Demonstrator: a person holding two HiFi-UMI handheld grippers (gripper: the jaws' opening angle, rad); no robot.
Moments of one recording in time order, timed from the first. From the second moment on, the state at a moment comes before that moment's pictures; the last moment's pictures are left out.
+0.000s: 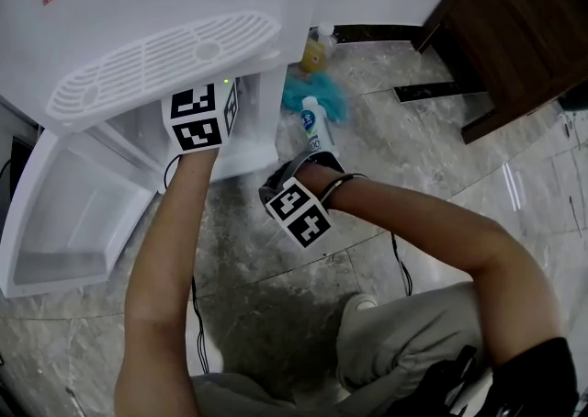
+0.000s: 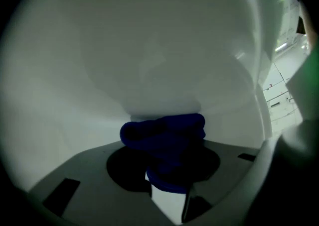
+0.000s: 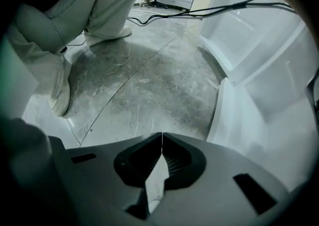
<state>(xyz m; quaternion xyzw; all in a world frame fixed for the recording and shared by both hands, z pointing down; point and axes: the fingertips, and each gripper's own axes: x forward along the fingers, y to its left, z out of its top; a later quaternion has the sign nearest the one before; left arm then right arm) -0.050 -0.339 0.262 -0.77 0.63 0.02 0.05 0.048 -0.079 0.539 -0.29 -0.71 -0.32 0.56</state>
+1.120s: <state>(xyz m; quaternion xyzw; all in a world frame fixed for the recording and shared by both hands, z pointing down) -0.044 -0.335 0.258 -0.75 0.65 0.00 0.11 0.064 -0.084 0.554 -0.30 -0.70 -0.31 0.57</state>
